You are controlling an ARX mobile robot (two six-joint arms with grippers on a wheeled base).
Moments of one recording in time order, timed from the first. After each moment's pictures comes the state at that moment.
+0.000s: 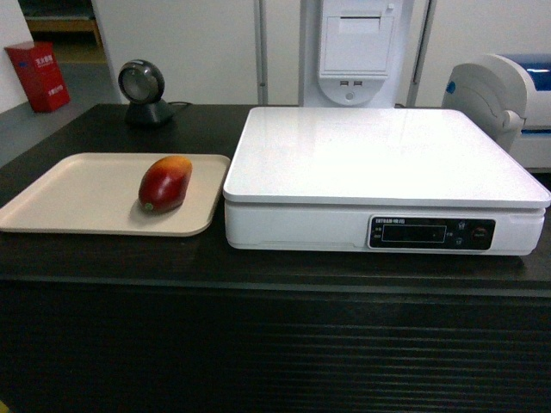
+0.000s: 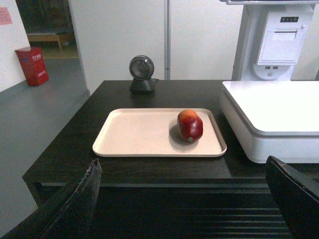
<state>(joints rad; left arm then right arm) 0.00 0.01 0.01 0.00 0.00 -0.01 0.00 0.00 0.01 0.00 0.00 0.00</state>
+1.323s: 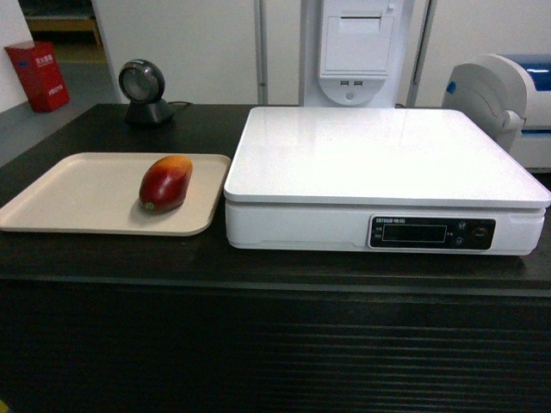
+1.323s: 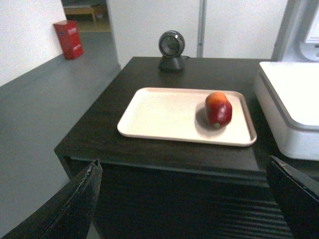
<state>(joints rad) -0.28 0.34 0.10 0.13 -0.46 -0.03 0.00 0.00 0.01 0.00 0.00 0.00</state>
